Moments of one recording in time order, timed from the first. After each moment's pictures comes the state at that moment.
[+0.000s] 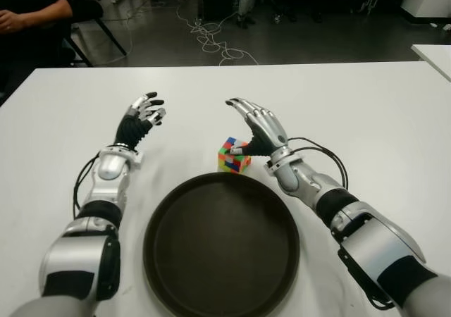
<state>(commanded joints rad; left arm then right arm) -0.70 0.23 0.12 1.19 0.02 -0.53 -0.16 -0.79 -0.06 0.55 1.17 -0.70 -0.52 -0.66</state>
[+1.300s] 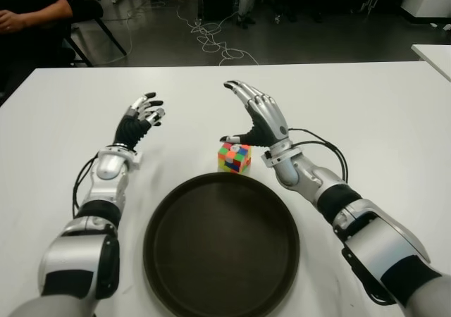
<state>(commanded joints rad) -0.71 0.23 0.14 1.21 0.02 -0.52 -0.17 -0.77 -0.11 0.55 1.02 -0.72 -0.64 -0.77</state>
